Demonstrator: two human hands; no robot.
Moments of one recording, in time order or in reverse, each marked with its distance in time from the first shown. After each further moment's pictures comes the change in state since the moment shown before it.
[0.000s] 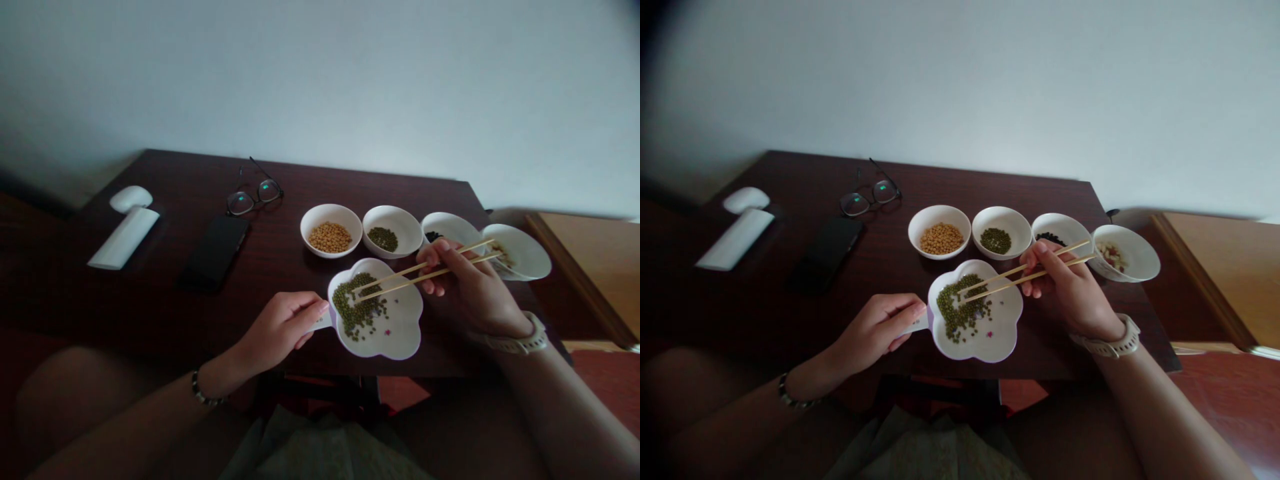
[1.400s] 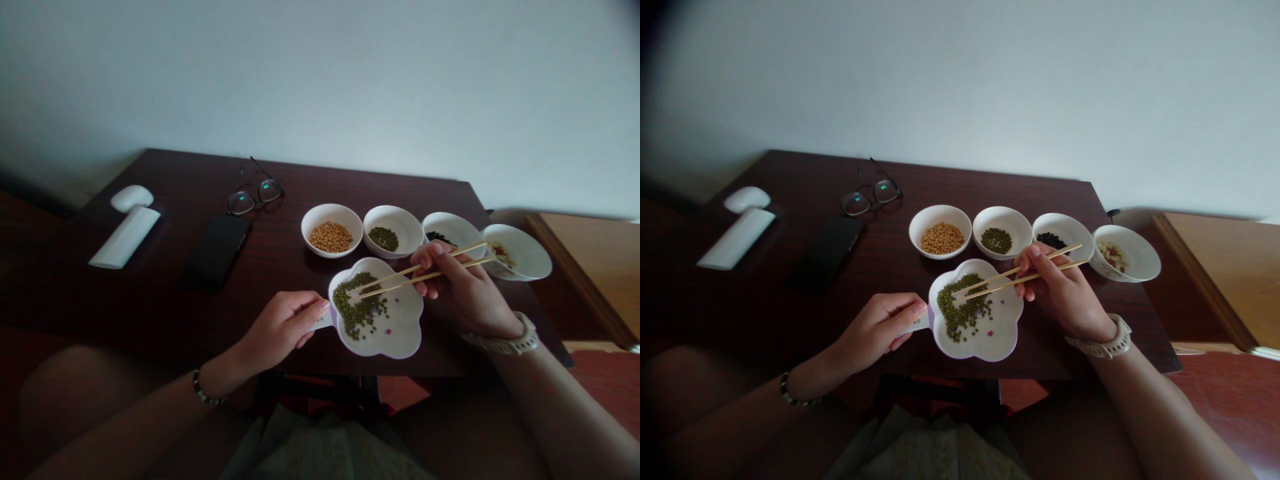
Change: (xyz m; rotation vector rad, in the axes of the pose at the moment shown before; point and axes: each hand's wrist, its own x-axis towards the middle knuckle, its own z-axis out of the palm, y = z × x) left_hand 0.000 0.004 0.001 -0.007 0.006 -0.023; right_hand -0.001 0.000 0.009 0.002 -0.031 -0.003
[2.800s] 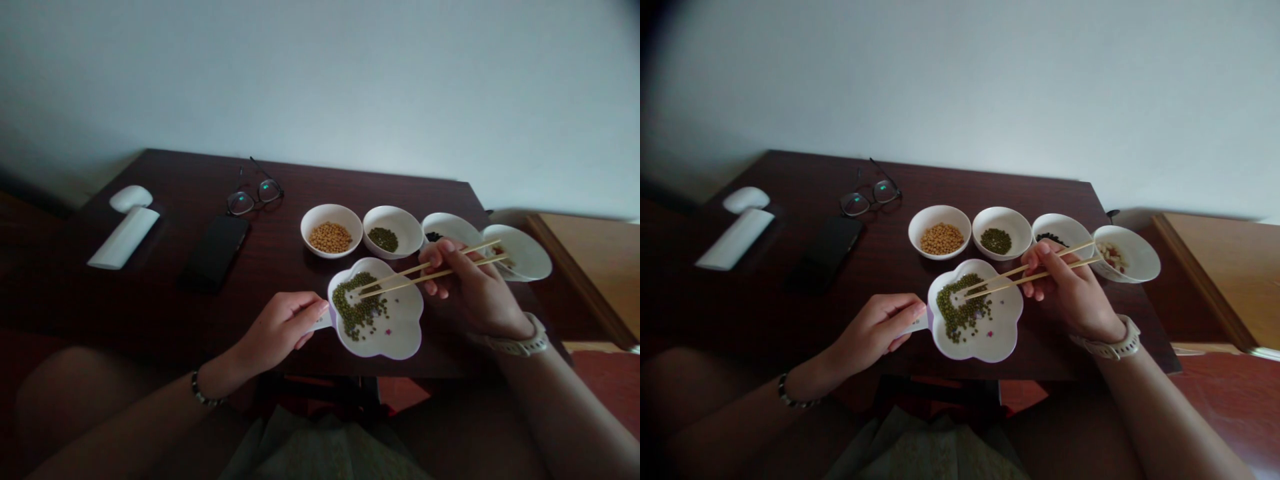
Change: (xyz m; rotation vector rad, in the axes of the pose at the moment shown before) left_hand 0.000 -0.004 -0.001 -0.005 -0.004 0.027; right_hand -0.002 -0.005 -0.004 -0.009 0.045 -0.023
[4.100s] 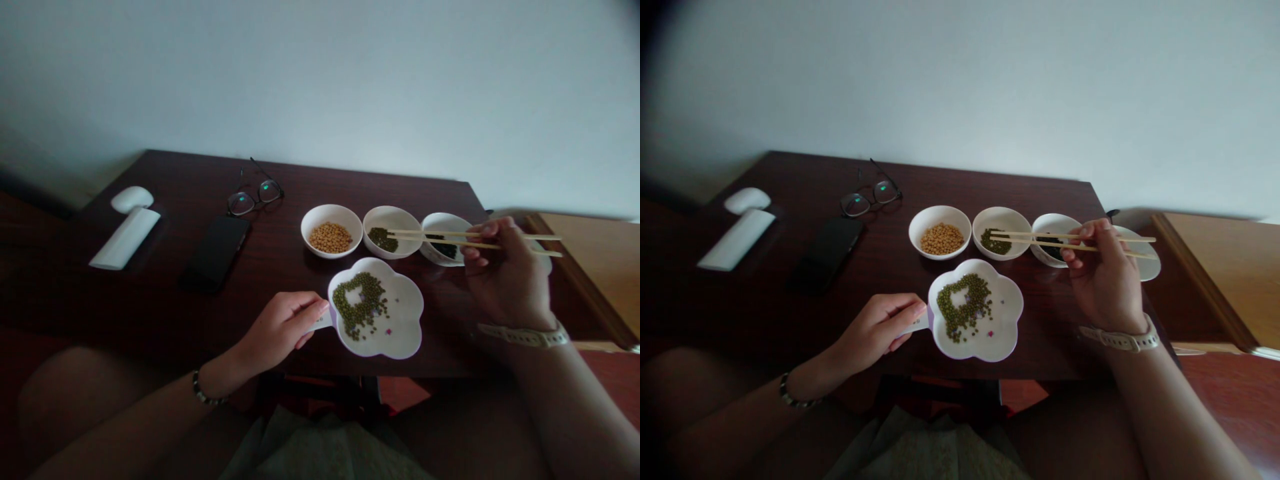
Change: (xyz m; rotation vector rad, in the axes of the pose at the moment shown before) left_hand -0.005 -0.010 -0.002 0.001 0.004 -0.001; right_hand 0.018 -0.001 -0.027 0.173 0.407 -0.284
